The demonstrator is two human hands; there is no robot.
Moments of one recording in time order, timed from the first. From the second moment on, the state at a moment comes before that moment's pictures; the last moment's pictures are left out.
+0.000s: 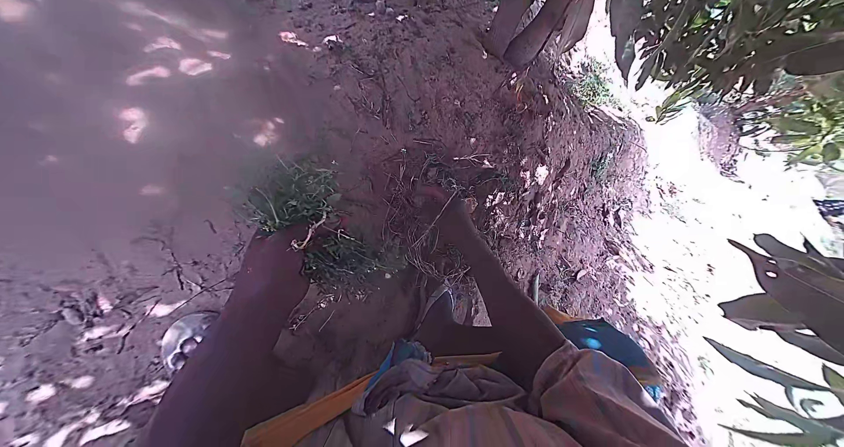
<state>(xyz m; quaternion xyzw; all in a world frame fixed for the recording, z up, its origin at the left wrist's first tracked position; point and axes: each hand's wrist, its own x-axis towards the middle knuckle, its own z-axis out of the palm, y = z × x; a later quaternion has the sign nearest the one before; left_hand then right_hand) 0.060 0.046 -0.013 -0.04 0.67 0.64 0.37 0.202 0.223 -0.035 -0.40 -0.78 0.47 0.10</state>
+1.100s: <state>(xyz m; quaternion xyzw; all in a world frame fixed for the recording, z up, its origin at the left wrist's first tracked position) 0.047 0.043 -0.008 -0.01 0.63 0.68 0.37 0.270 0.239 -0.112 -0.68 -0.65 0.32 -0.15</state>
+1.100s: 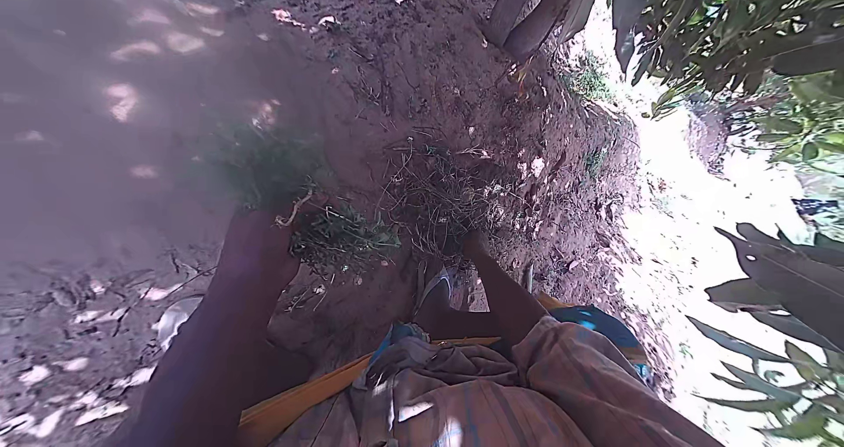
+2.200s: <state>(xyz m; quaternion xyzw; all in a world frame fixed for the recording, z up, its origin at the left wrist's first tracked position) 0.035 0.031 -0.010 -0.04 0.62 0.70 0.35 0.249 0.245 -0.108 -0.69 -0.53 0.48 0.11</state>
